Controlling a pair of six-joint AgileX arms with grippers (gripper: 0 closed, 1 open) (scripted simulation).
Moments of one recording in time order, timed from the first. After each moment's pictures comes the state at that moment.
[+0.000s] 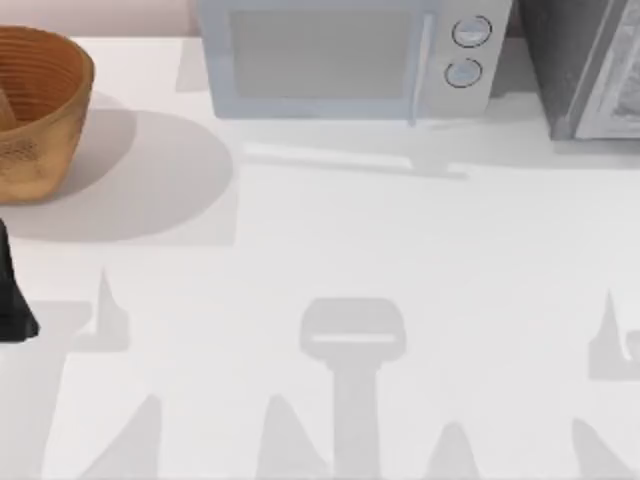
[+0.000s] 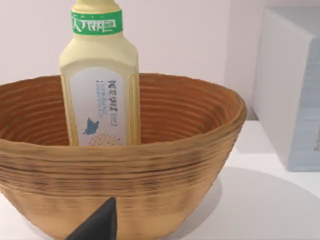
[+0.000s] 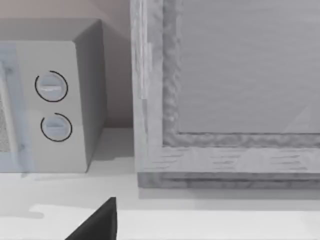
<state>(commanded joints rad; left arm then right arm) 0.04 0.34 0.09 0.20 0.06 0.01 0.00 0.00 0.00 0.00 0.00 0.00</state>
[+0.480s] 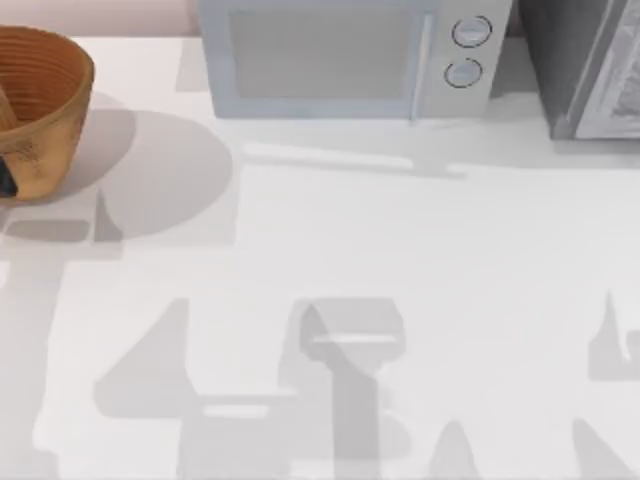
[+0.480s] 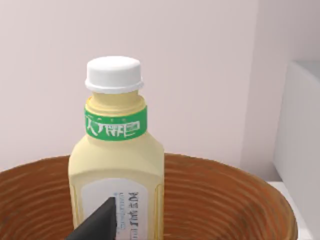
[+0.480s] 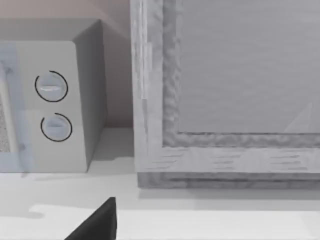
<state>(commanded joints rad) 0.13 1.03 0.35 0.66 0.16 0.00 0.00 0.00 0.00 0.00 0.00 0.00</state>
